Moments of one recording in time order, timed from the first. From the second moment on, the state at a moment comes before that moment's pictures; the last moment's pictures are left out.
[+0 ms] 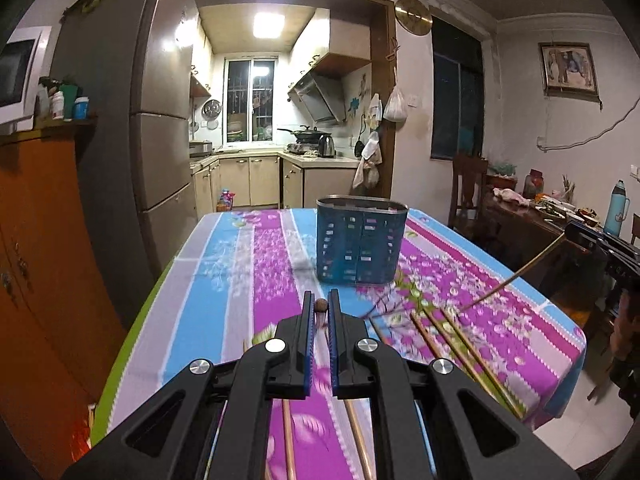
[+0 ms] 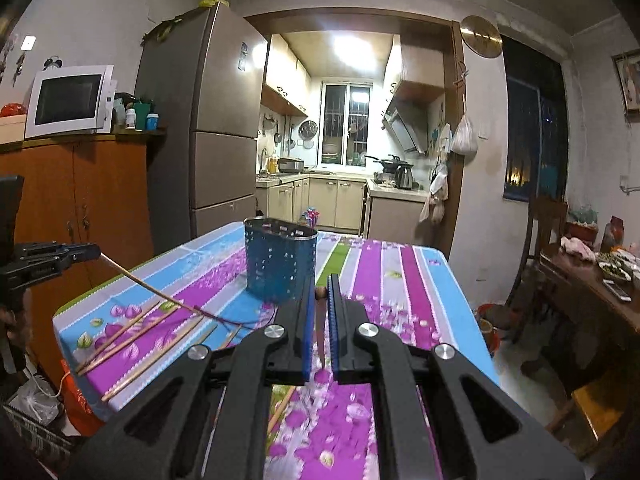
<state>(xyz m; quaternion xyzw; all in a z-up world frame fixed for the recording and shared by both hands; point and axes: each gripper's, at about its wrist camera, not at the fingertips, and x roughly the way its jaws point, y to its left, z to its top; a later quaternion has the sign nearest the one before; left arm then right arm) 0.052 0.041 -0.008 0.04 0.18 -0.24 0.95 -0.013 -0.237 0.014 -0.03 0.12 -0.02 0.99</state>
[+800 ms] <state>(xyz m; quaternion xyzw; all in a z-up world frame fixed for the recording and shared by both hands) 0.087 0.018 0.044 0.03 0.15 -0.28 0.95 0.038 -0.241 0.049 -0.03 0.12 0.03 0.99</state>
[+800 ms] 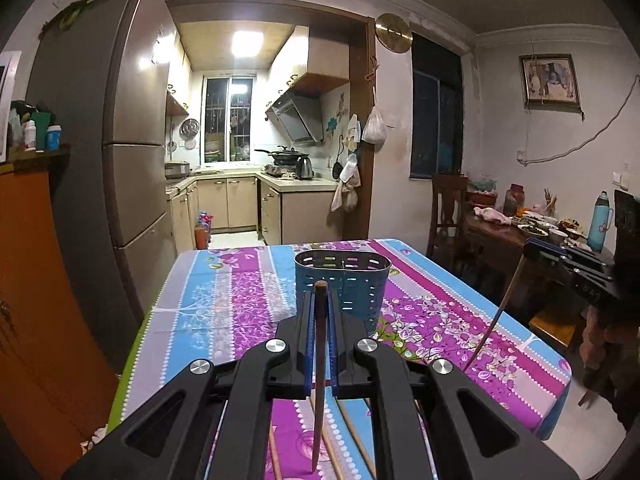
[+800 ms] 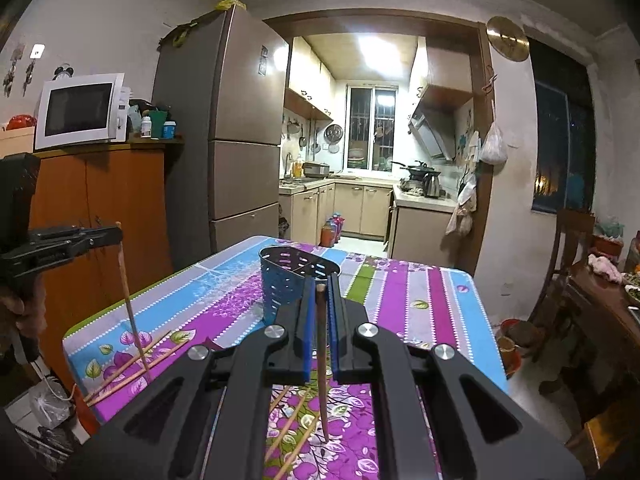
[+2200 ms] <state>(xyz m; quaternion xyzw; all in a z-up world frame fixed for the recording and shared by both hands) 0.326 -0.091 0.028 0.02 0.13 -0.29 0.95 0.237 -0.251 0.065 0.04 0.11 0.03 0.99</state>
